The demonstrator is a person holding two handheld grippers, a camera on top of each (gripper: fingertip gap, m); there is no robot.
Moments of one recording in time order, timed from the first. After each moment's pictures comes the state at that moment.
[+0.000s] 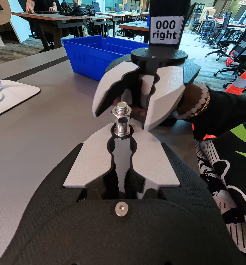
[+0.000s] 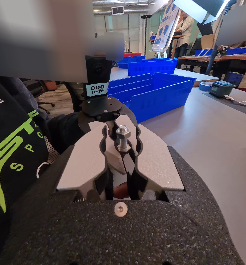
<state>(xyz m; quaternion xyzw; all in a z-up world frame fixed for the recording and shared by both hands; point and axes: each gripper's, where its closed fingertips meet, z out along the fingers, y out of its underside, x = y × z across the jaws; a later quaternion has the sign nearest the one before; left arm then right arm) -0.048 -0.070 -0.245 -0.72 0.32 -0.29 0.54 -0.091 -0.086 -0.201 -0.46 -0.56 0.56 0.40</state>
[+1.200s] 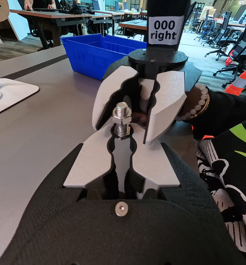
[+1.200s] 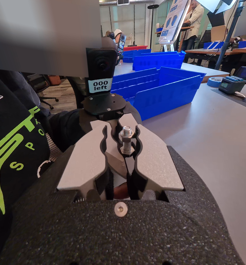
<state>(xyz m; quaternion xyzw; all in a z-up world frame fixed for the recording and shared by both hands) -0.048 -0.070 -0.246 -0.72 0.32 -0.29 0.54 -0.096 -0.092 -0.207 -0.46 -0.57 0.56 0.38</state>
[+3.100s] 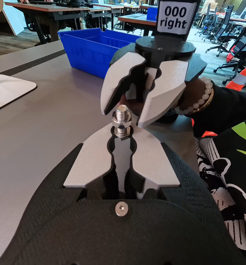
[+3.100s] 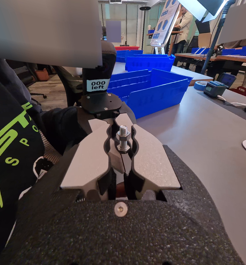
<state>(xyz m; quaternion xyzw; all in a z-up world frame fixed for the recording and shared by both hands) -0.045 -0.065 -0.251 -0.73 0.33 -0.29 0.53 -0.085 -0.084 -0.203 -0.46 -0.58 0.53 0.41</state>
